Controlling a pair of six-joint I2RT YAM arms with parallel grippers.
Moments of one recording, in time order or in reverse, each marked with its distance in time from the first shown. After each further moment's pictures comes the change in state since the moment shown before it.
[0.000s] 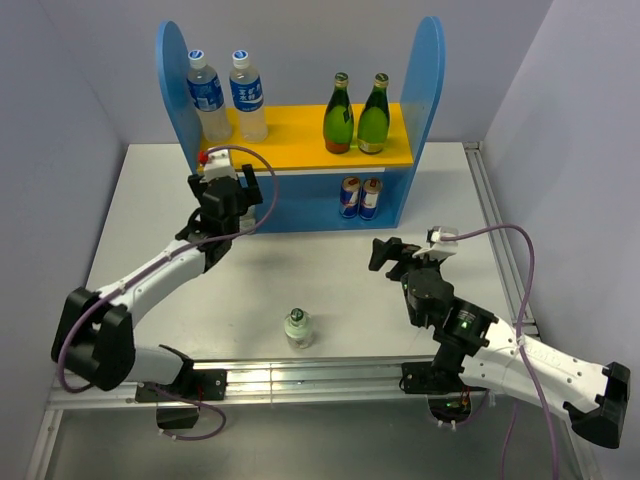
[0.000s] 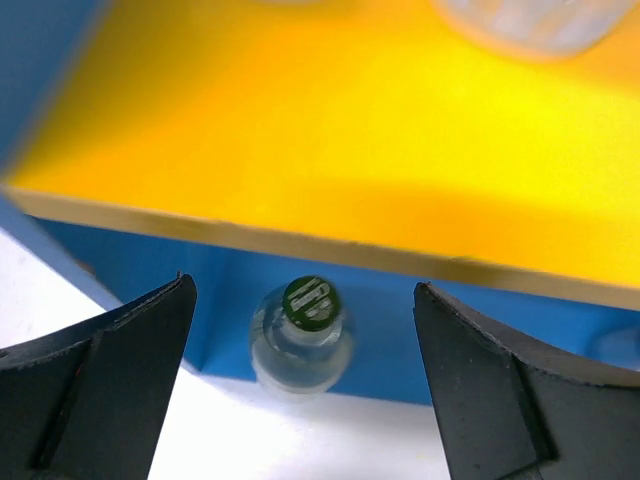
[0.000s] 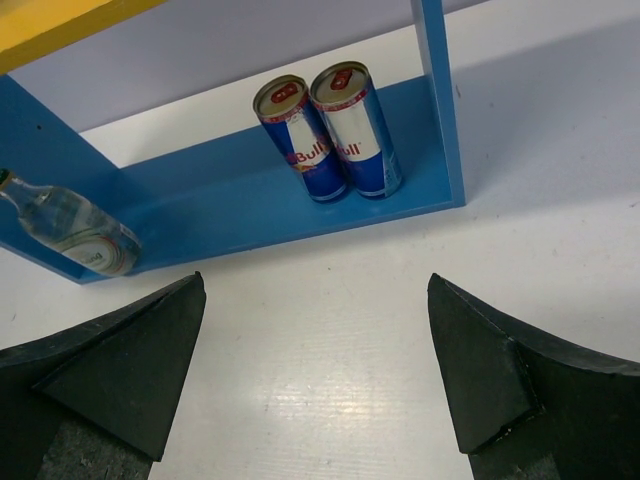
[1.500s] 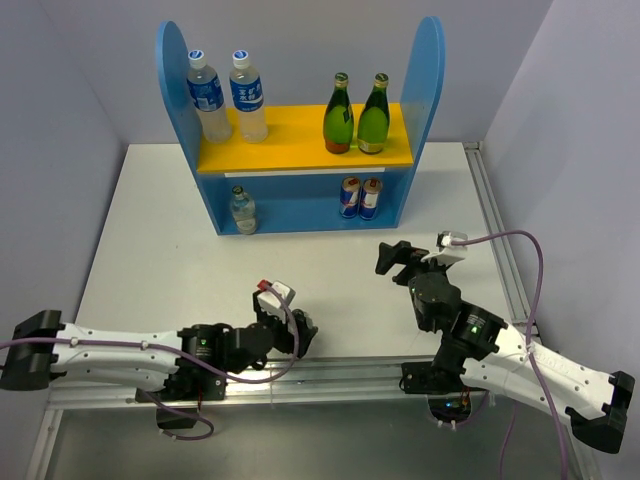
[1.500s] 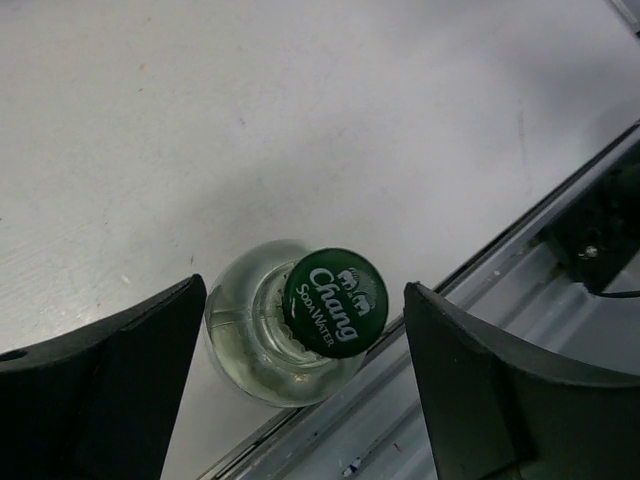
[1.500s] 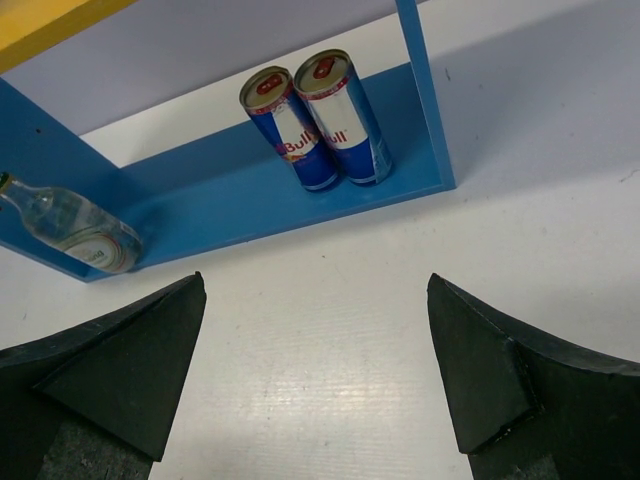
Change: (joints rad) left arm -0.995 -0.506 -0.482 -0.217 -0.045 -0.348; right arm 0.000 -0.068 0.000 -0.120 0.003 0.077
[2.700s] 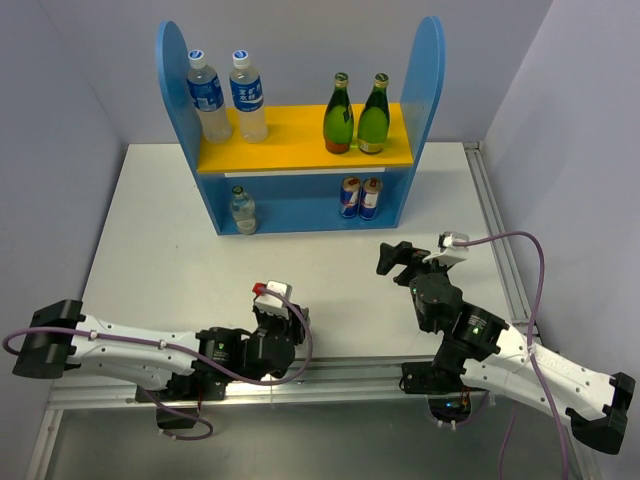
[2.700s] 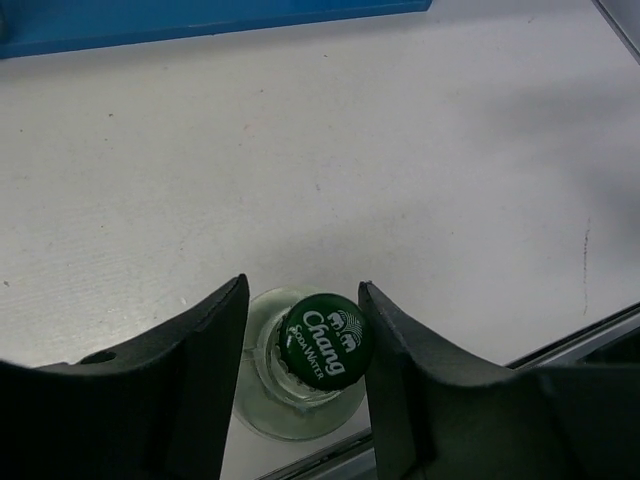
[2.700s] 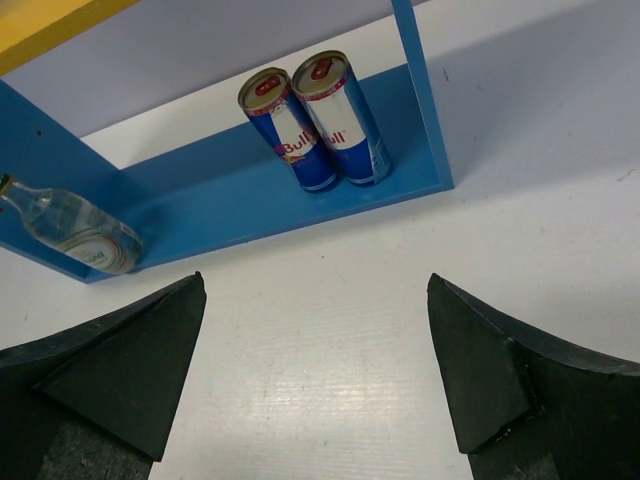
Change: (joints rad) left arm -0.106 0.187 0.122 -0.112 -0.414 -0.200; right arm 0.000 -0.014 -0.005 -0.010 0.002 0.002
